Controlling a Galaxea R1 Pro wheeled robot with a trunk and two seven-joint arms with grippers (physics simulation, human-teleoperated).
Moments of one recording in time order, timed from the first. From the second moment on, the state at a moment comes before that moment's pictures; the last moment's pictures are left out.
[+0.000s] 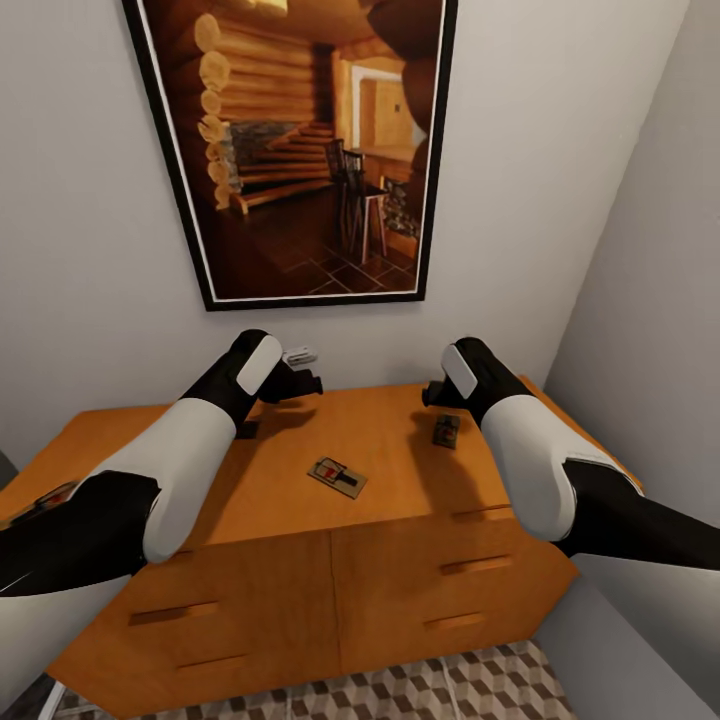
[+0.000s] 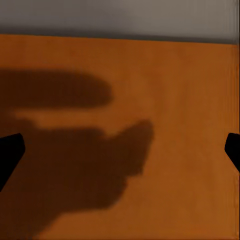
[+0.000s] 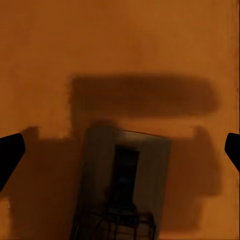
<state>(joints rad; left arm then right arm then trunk) -1.36 -0.13 -0.11 -0.49 0.59 0.96 0.42 -1.39 0.16 -0.24 -0.35 -0.10 0.92 -0.47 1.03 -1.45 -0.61</state>
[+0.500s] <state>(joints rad) -1.36 -0.13 -0.11 -0.49 0.59 0.95 0.41 -1.37 0.15 -0.24 -0.35 -0.10 0.90 -0.47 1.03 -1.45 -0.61</state>
